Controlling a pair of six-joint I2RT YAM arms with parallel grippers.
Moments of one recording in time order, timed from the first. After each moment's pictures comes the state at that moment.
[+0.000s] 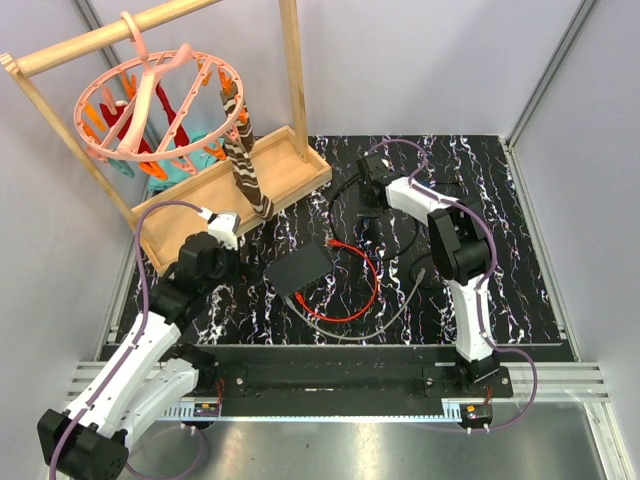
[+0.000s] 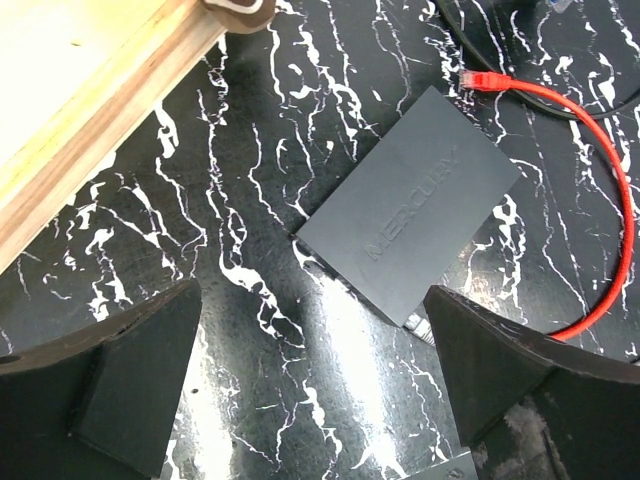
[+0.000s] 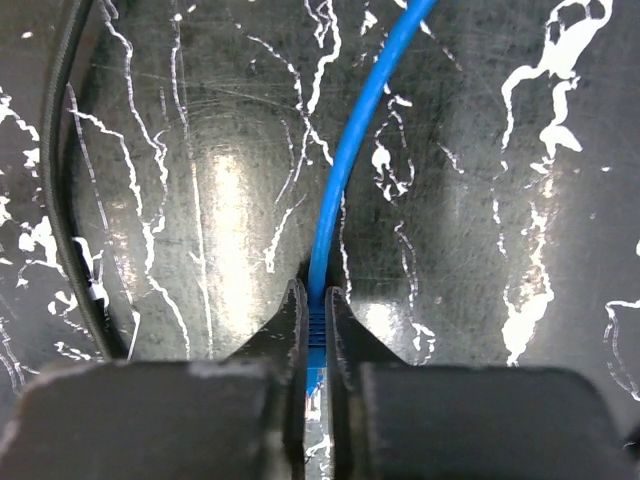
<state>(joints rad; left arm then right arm) -0.39 0.73 0.62 -0.45 0.01 -0.20 0.44 2.20 1.66 -0.50 0.14 0.42</state>
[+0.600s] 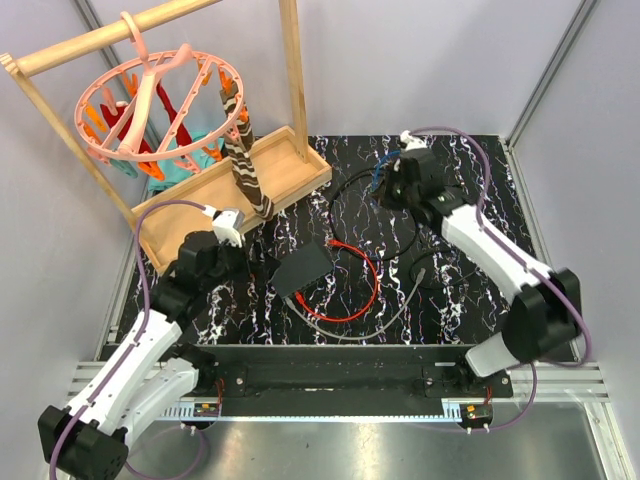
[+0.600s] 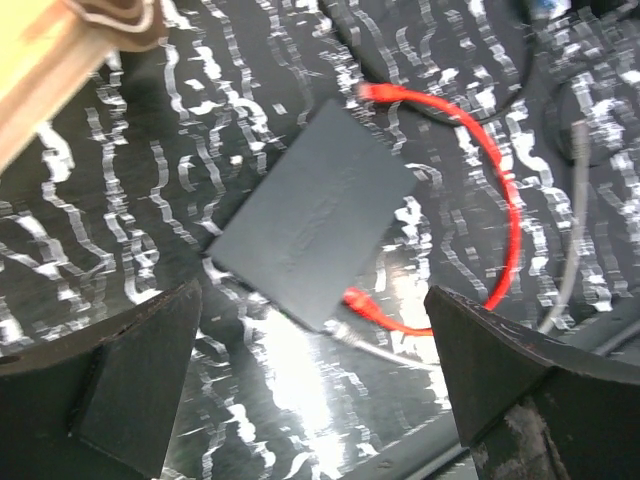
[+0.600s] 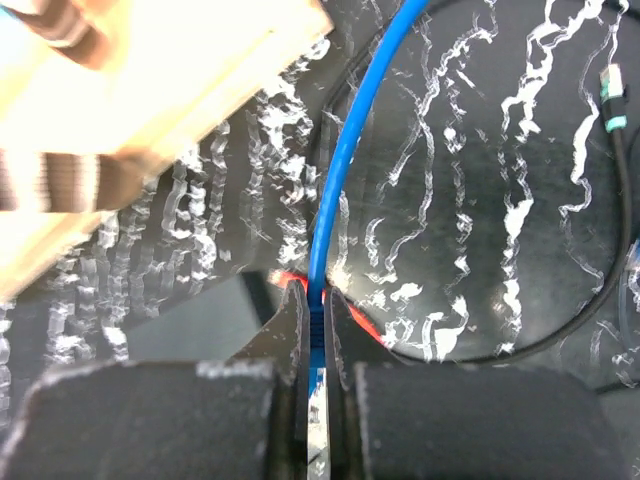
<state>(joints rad) -0.39 0.74 0.62 -0.38 0.18 -0.30 0.44 1.57 1.31 -0.37 0.01 0.46</state>
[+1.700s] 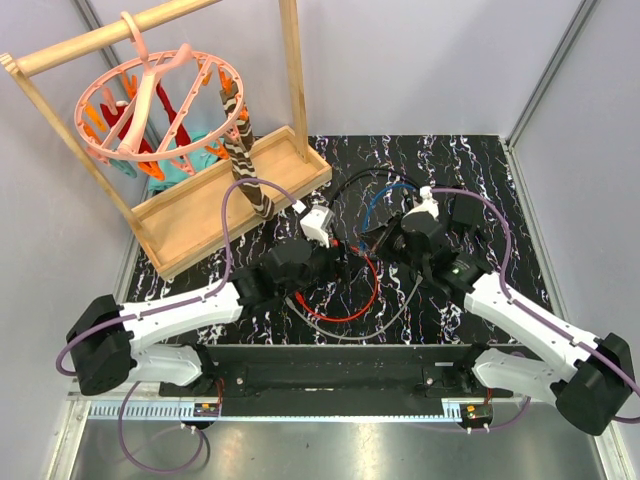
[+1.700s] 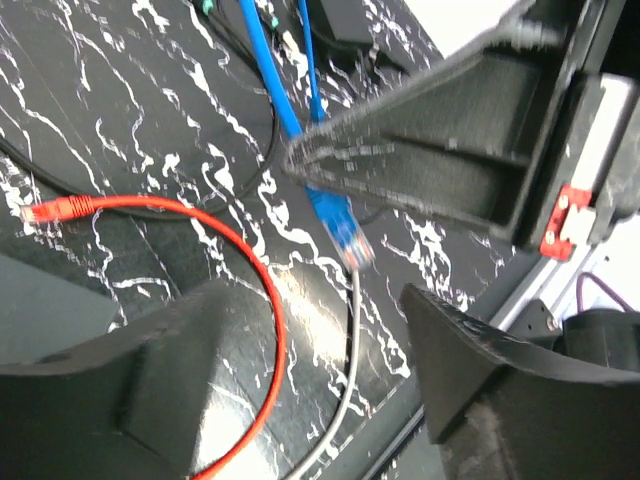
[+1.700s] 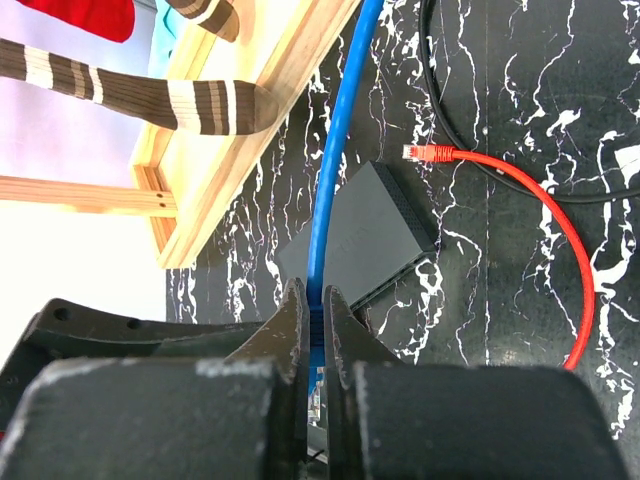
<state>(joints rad) -1.02 1.23 0.79 0.16 -0.17 -0.56 0.71 1.07 0.83 -0.19 0.17 0.99</state>
